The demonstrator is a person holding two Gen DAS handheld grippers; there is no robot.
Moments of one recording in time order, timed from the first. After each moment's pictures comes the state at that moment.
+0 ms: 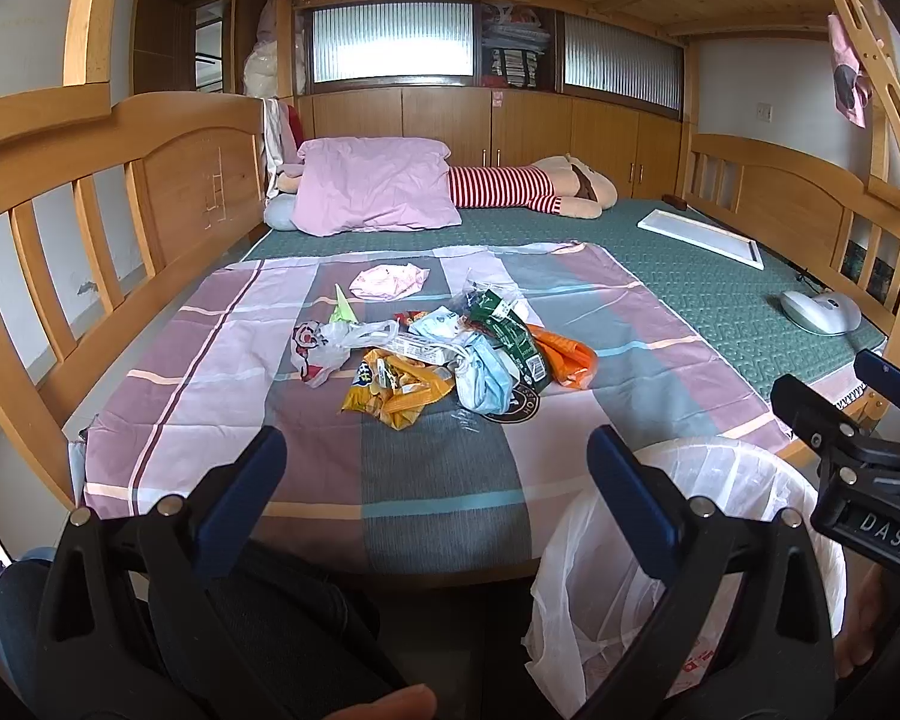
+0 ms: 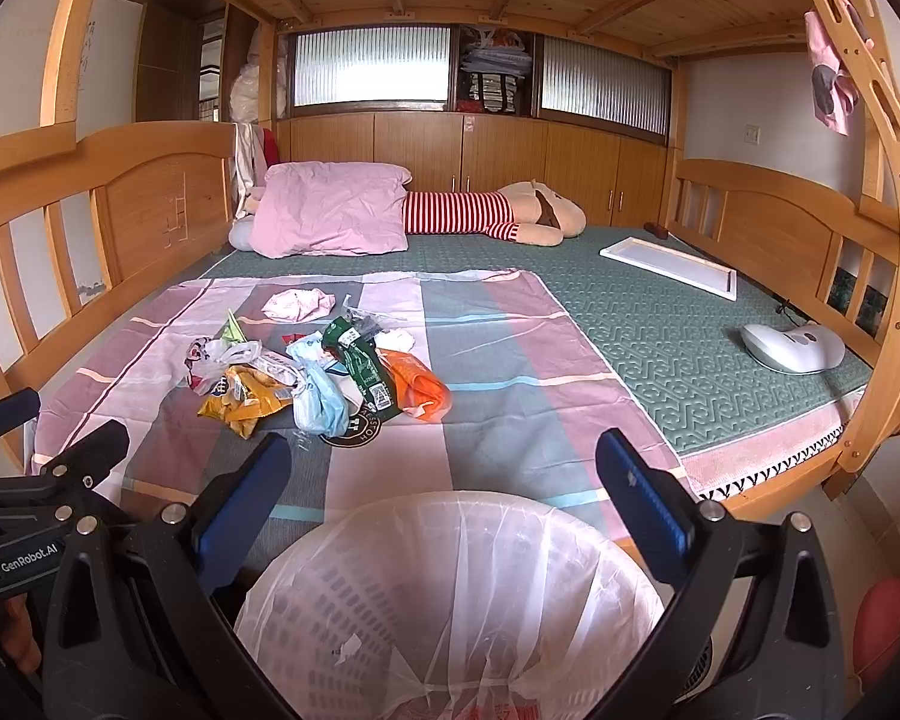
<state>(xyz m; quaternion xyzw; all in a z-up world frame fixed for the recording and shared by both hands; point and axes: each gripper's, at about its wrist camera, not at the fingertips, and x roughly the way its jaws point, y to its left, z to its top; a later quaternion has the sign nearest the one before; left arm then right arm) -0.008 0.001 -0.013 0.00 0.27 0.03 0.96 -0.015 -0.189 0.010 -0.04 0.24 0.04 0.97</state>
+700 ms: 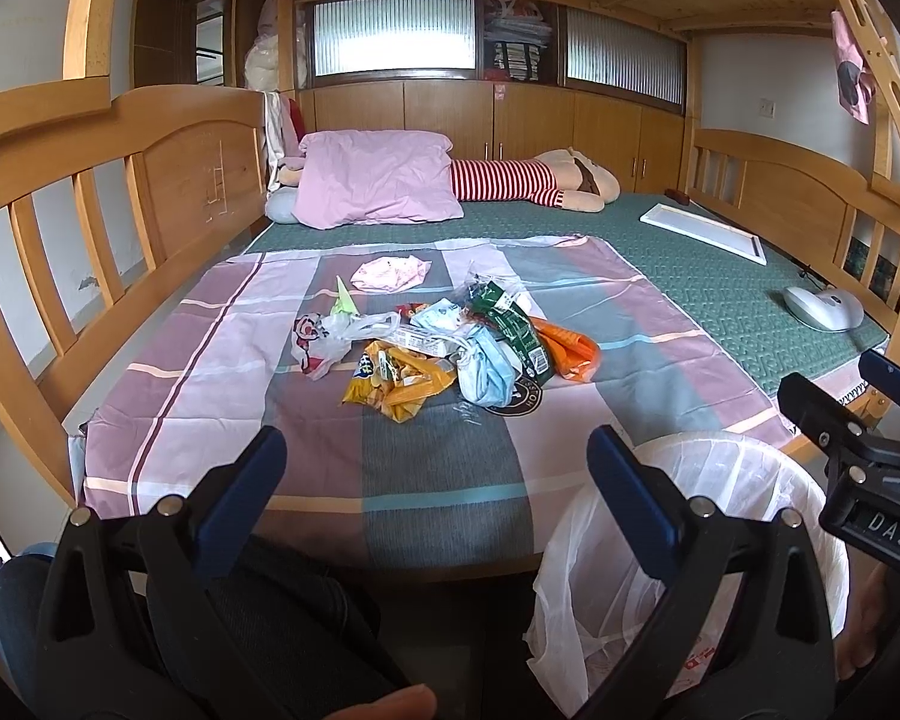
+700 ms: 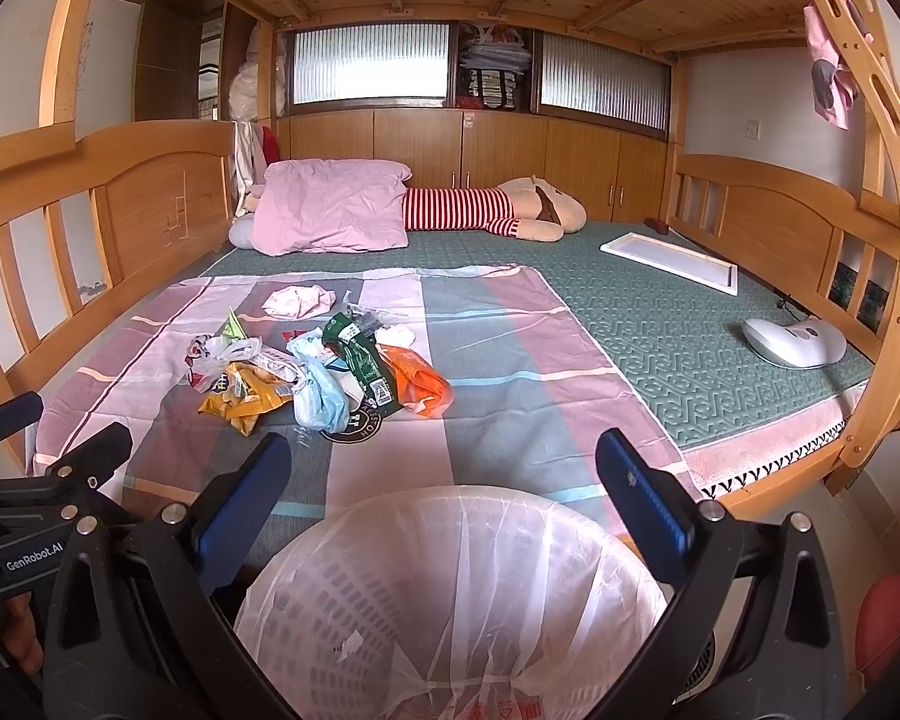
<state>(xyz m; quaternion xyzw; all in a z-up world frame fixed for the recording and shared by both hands) -0.005 0.003 -0.016 0.00 0.28 0.04 0.96 -0.016 -0.190 0.005 -0.04 0.25 0.04 0.97</state>
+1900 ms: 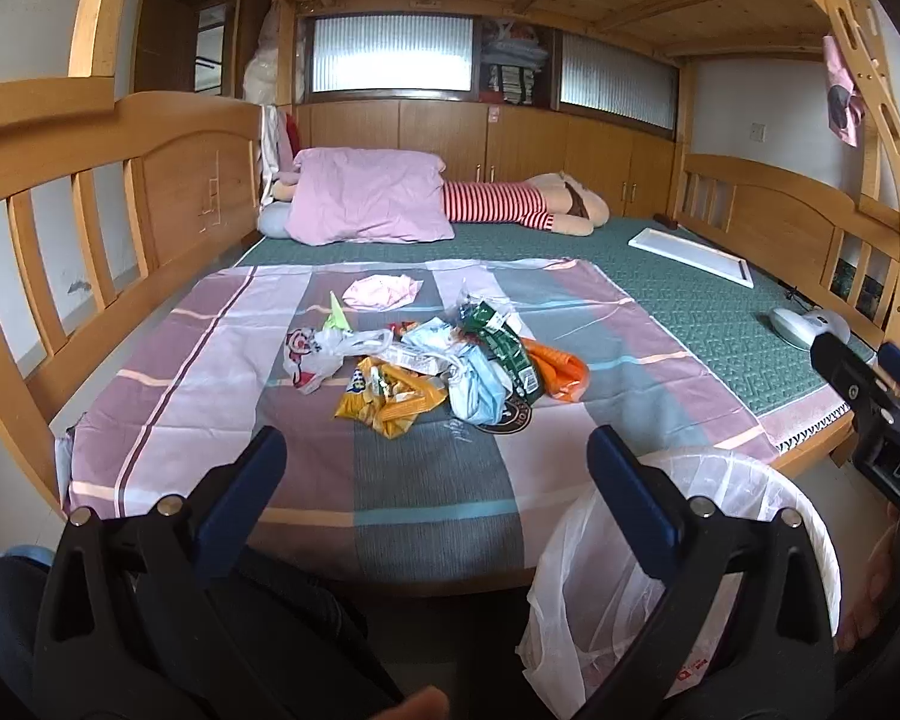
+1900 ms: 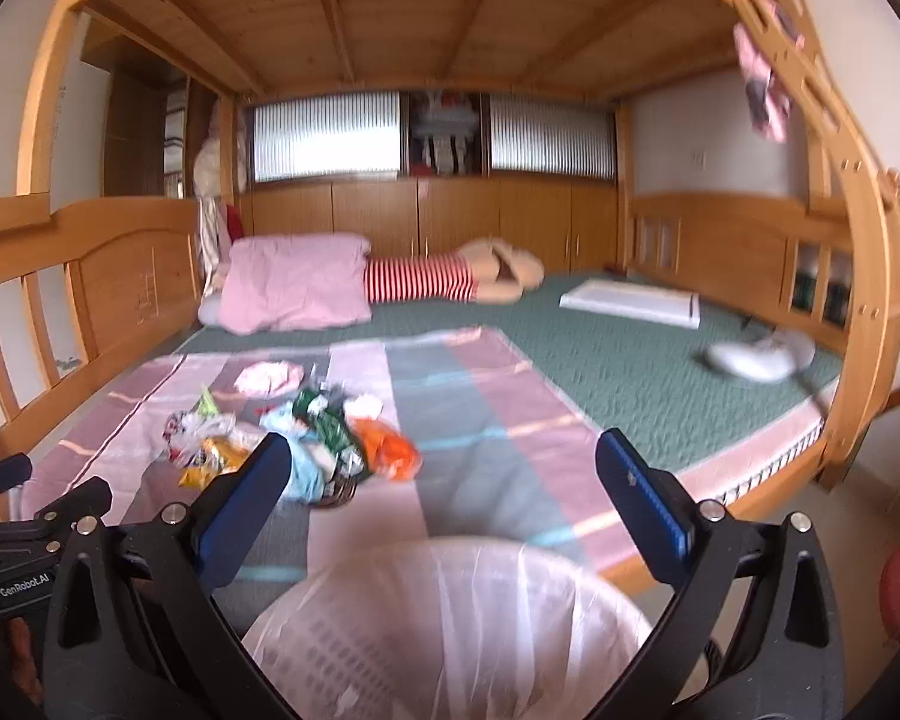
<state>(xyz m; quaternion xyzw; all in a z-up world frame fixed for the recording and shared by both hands) -0.011 0.007 -0.016 -0.02 0.25 0.02 0.97 -0.039 -0.203 0.016 -0.01 0.14 -0.01 0.99</state>
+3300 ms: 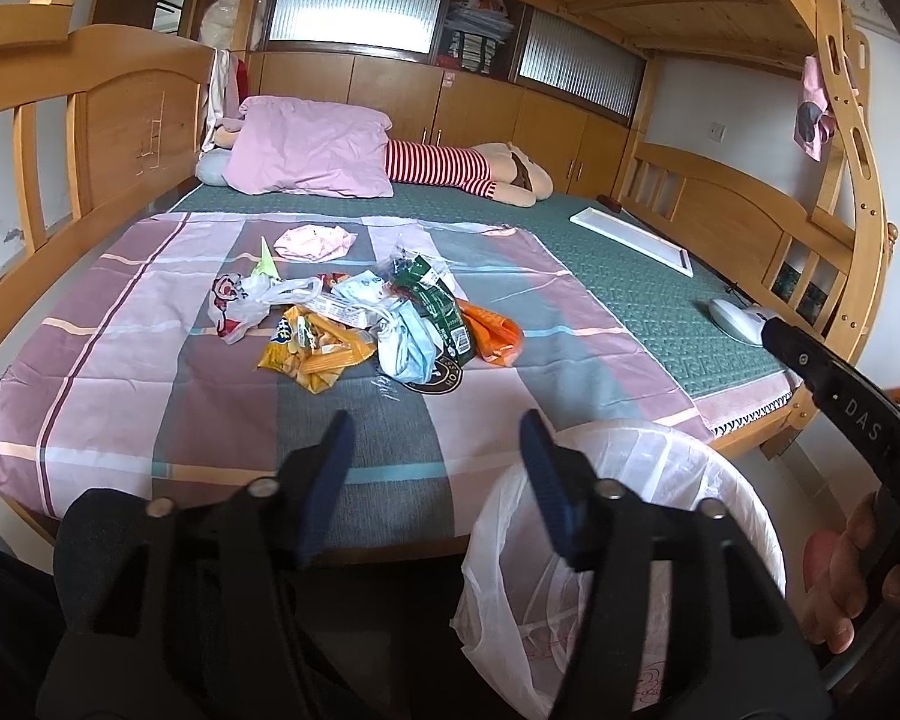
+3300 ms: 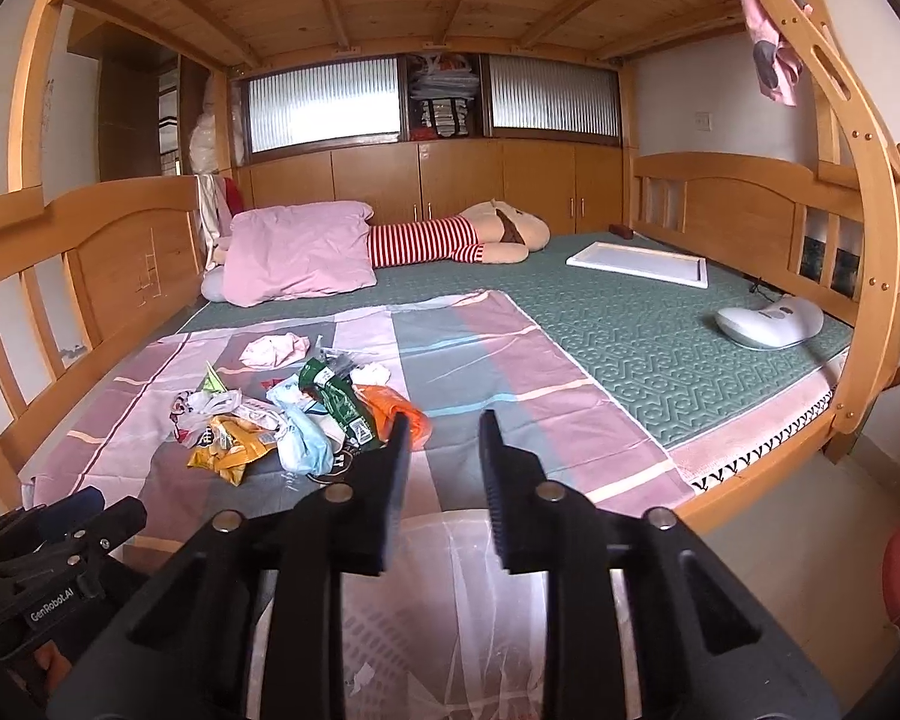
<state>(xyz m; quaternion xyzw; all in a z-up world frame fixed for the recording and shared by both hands) 0.000 0.009 -0.032 -0.08 0.29 -0.07 0.95 -0.019 -0.207 0.013 0.02 0.21 0.00 0.98</state>
